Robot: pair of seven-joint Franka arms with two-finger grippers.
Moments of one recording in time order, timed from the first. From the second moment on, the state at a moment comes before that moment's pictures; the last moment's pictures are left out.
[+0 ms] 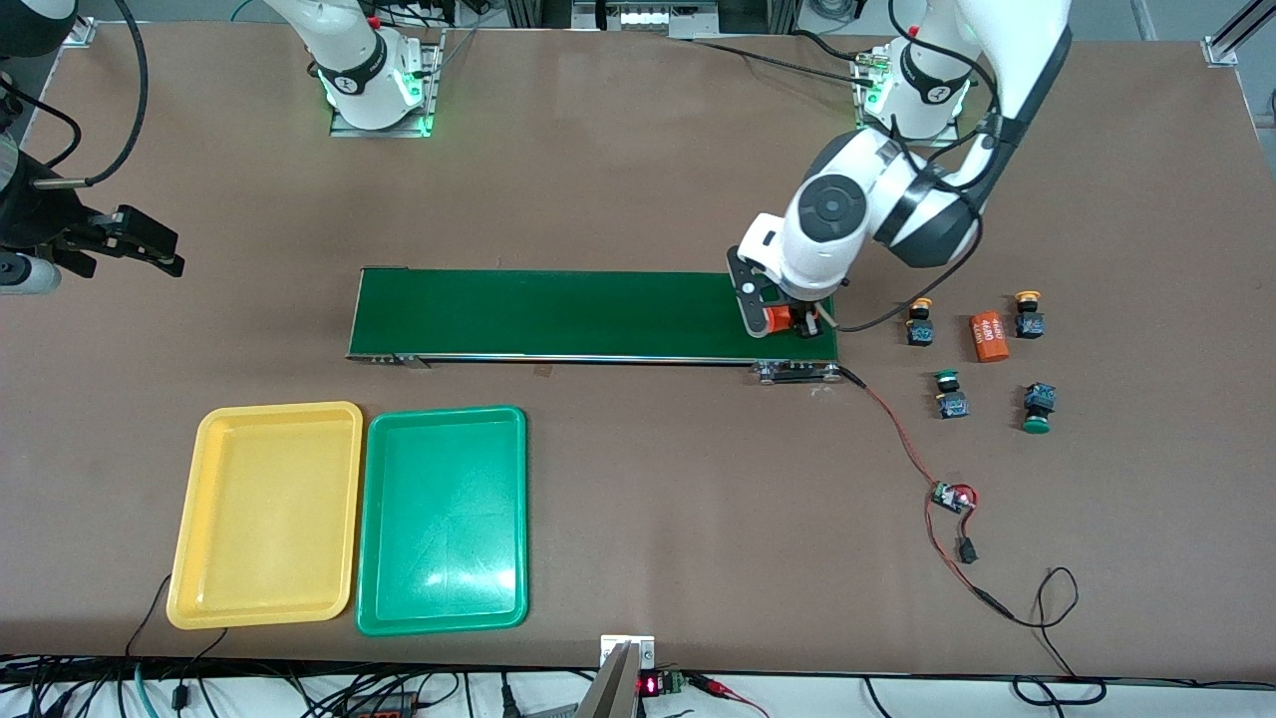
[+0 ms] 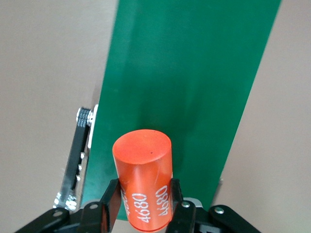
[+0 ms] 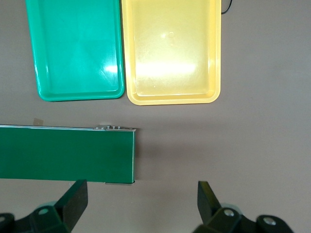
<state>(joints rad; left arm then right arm) -0.12 0.35 -0.46 -2.00 0.25 2.17 0.66 -0.05 0.06 0.06 -1.57 -0.01 1.63 -0.01</state>
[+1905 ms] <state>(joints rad) 0.02 0.28 -0.16 -1.99 0.26 2.13 0.47 -0.05 0.06 0.06 -1.57 -0.01 1.63 -0.01</state>
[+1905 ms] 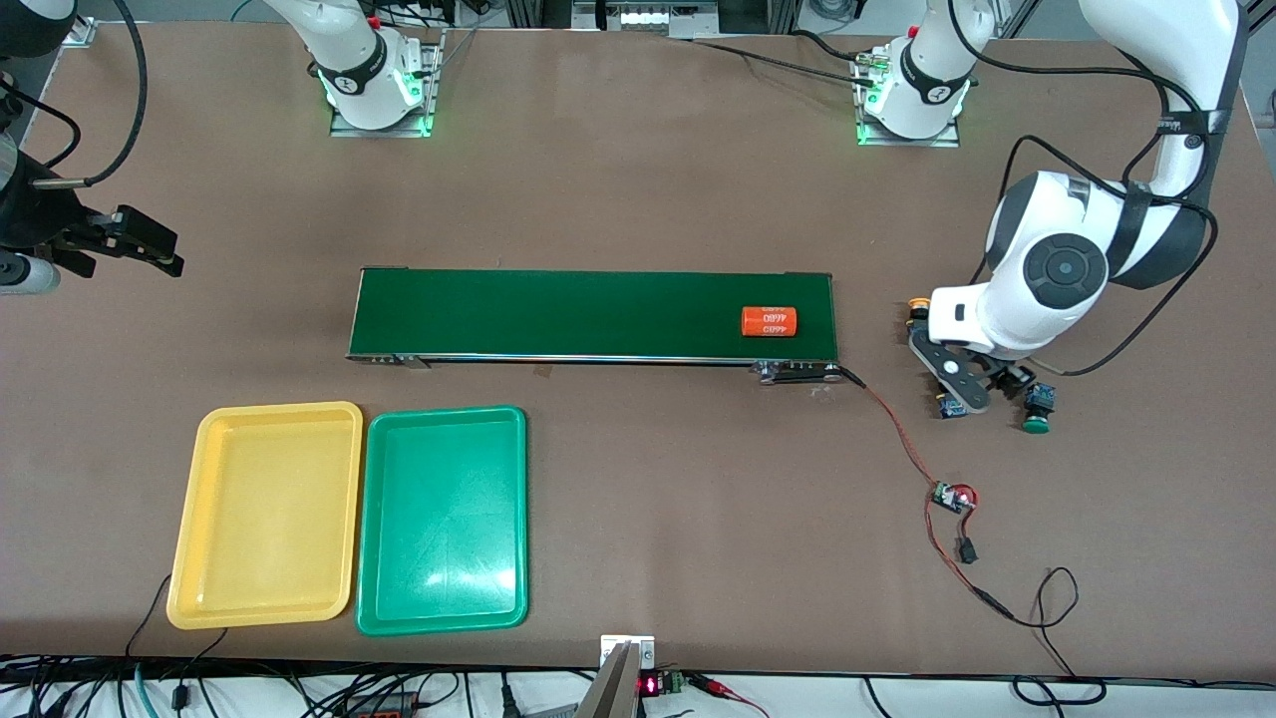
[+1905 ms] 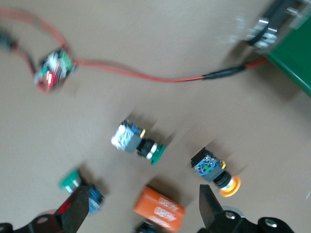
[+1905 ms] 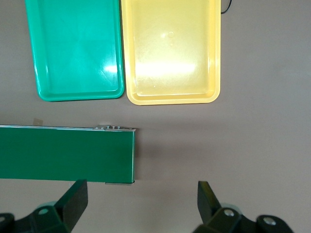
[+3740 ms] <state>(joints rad) 0.05 0.43 -0.17 -2.18 0.09 2.27 -0.13 -0.05 0.06 0.08 -1.57 0.00 1.63 -0.01</state>
